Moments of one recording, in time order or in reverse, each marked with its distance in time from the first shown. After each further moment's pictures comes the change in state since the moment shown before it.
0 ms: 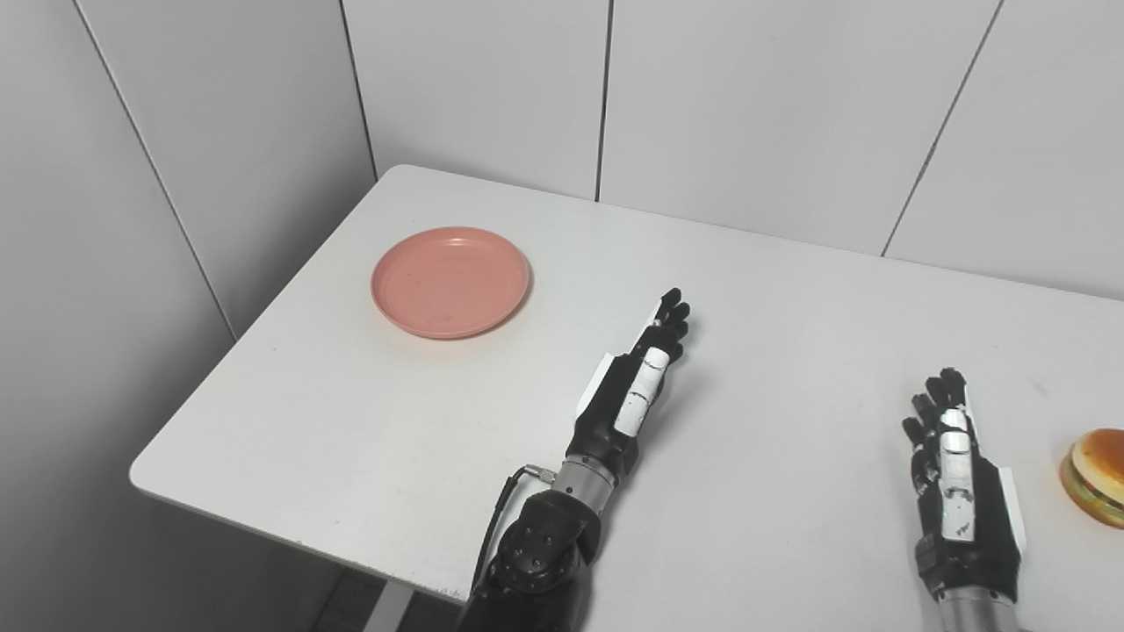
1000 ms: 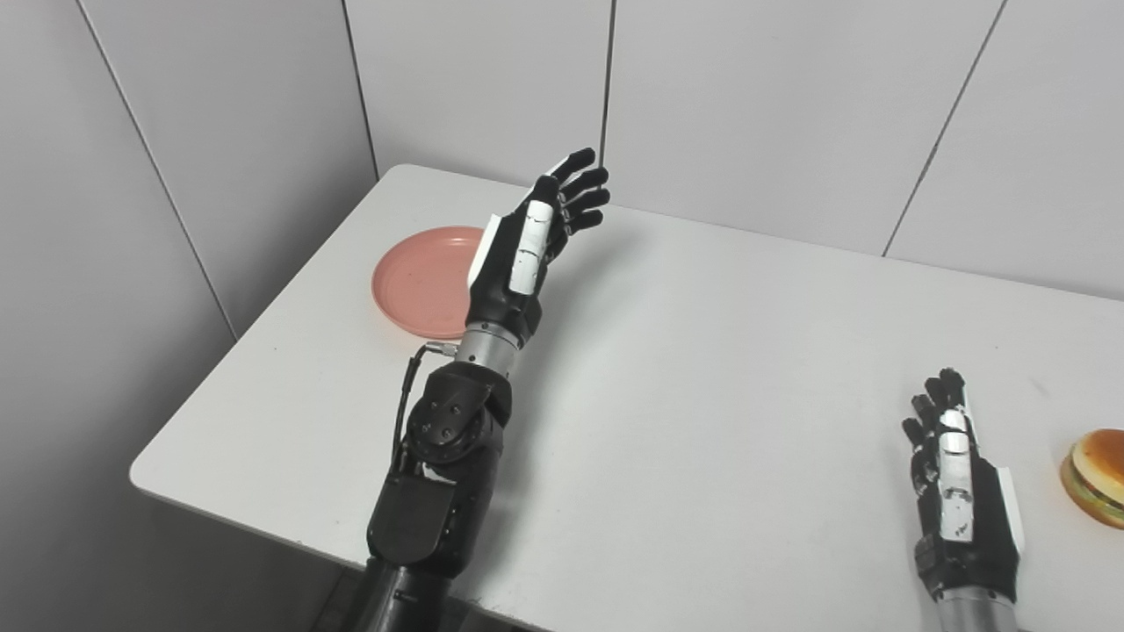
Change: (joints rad) left arm -0.209 0.188 0.226 -0.174 -0.060 0.146 0.069; right arm -0.002 0.010 -0.001 0.005 -0.012 -0.003 -0.003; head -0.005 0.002
